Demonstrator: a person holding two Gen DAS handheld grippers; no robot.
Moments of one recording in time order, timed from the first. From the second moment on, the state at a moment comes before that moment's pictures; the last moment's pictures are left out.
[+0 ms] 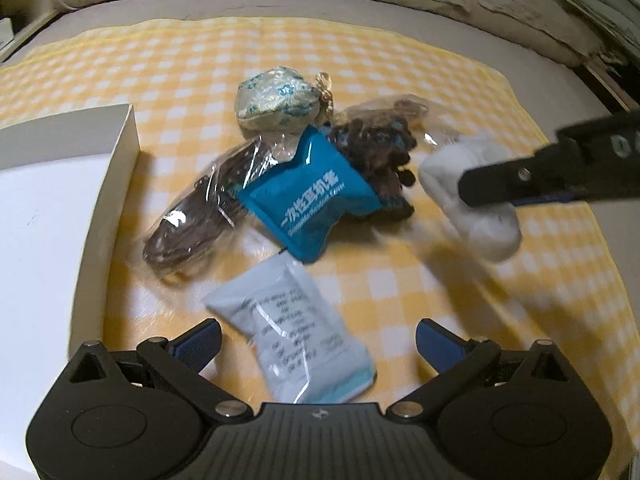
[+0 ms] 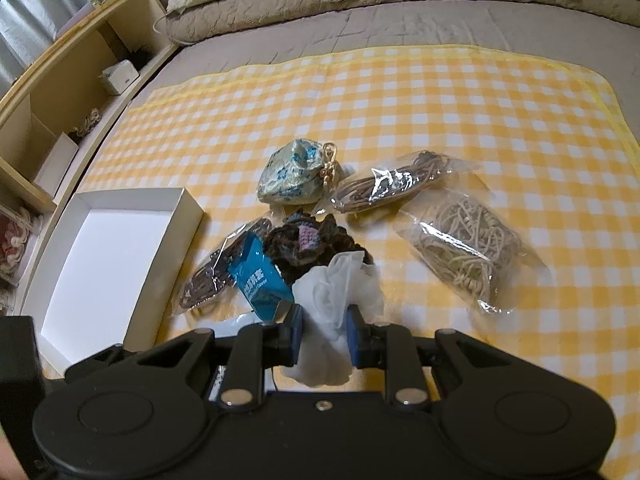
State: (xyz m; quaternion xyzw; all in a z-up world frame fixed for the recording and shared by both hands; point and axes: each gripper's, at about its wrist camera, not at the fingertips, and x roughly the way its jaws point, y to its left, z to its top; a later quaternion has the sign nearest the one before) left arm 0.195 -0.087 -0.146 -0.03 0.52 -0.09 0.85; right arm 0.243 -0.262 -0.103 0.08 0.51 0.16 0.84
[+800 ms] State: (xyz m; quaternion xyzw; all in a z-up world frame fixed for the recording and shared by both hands) left arm 0.194 -0.083 -0.148 0.03 0.52 -0.11 0.85; right arm 0.236 -0.263 -0.103 0.07 0.51 0.16 0.84
